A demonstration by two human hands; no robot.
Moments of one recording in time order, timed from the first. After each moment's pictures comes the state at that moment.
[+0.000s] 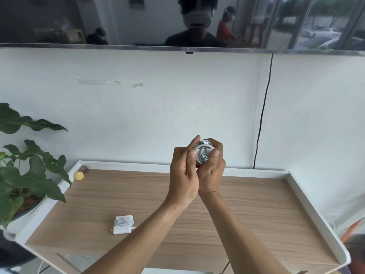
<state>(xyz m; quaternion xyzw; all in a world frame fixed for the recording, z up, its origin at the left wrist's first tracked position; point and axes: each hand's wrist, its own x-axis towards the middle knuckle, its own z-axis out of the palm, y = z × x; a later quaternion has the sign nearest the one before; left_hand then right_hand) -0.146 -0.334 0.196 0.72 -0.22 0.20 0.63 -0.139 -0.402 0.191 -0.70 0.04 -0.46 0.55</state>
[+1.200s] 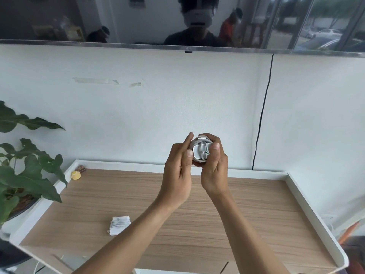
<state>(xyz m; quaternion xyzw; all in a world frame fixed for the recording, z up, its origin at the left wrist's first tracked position) -0.140 -0.324 0.201 0.69 -0.27 0.16 0.65 -0.148 -0.423 0.209 -0.70 -0.06 -0.35 0.62</state>
